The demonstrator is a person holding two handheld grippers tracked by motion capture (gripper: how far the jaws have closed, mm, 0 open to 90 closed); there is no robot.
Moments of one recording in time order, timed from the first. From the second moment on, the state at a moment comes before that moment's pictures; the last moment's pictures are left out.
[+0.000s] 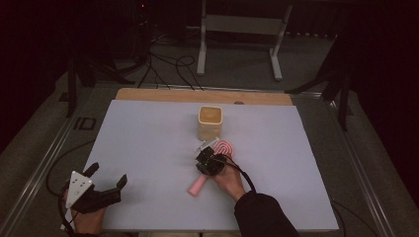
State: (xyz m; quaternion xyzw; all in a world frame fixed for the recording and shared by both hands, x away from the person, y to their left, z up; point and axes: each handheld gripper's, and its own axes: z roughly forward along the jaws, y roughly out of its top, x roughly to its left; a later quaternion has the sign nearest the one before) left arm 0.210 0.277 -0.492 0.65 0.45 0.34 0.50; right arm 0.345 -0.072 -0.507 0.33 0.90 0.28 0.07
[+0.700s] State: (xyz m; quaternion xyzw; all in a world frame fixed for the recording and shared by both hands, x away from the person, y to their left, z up) left arm 0.211 0.276 -0.493 0.66 0.45 0.34 0.50; right arm 0.312 -0.120 -0.505 0.34 0.88 0.32 0.05
